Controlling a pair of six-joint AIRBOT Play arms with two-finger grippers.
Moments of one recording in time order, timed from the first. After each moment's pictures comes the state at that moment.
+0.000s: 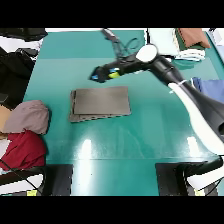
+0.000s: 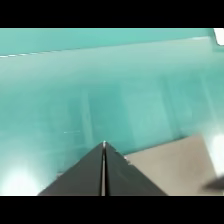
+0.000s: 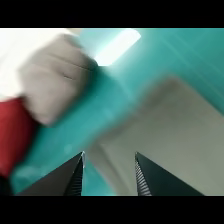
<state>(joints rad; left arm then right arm) -0.13 -1.33 1.89 1.34 -1.17 -1.57 0.48 -1.65 1.70 -0.71 1.01 1.18</state>
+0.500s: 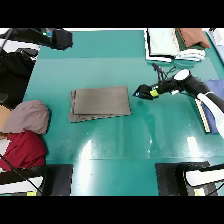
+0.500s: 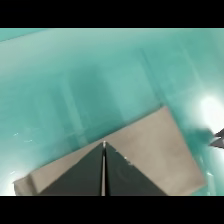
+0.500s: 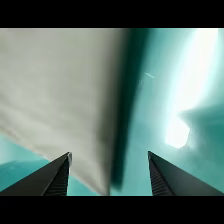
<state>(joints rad) -0.31 -1.37 1.86 1.34 -1.13 -1.54 0.10 -1.57 1.14 -0.69 1.04 1.24</state>
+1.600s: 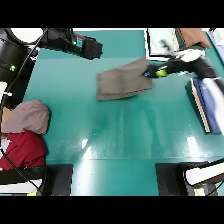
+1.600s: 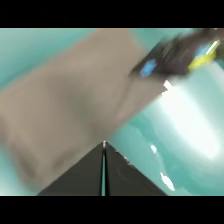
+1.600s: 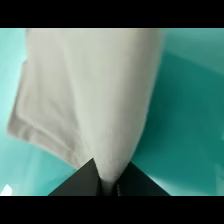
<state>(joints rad) -0.48 -1.41 1.85 1.23 -1.09 -1.52 -0.03 -1.62 1.52 -0.84 1.07 1.24</state>
